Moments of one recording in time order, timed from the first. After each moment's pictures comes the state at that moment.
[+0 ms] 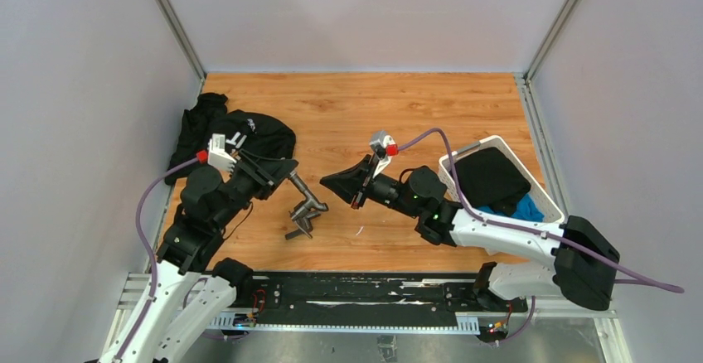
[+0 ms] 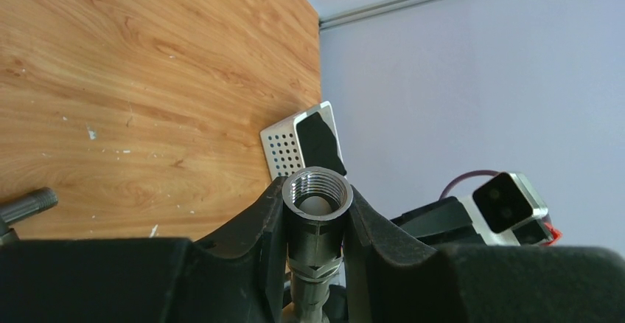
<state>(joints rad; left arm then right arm) -0.41 0.52 0.72 -0.36 0.11 -1.17 1.06 1.24 0.70 0.74 -0.16 0.40</state>
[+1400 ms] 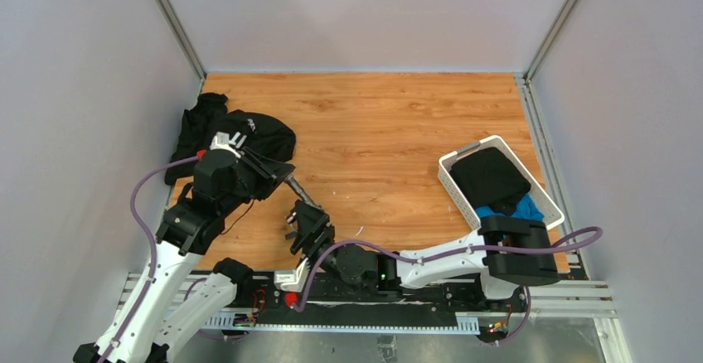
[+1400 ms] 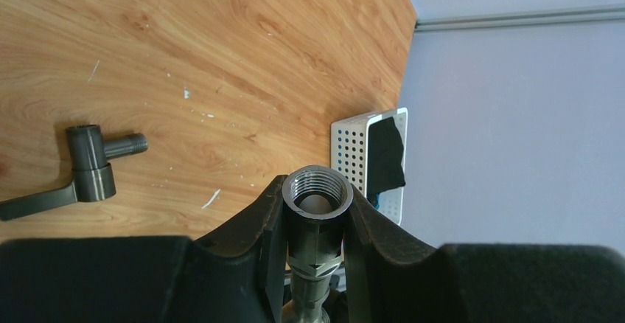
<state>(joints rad) -0.41 0.66 0.87 -0.66 0.00 -1.18 1.59 1.60 0.82 0.77 0.61 -1.47</state>
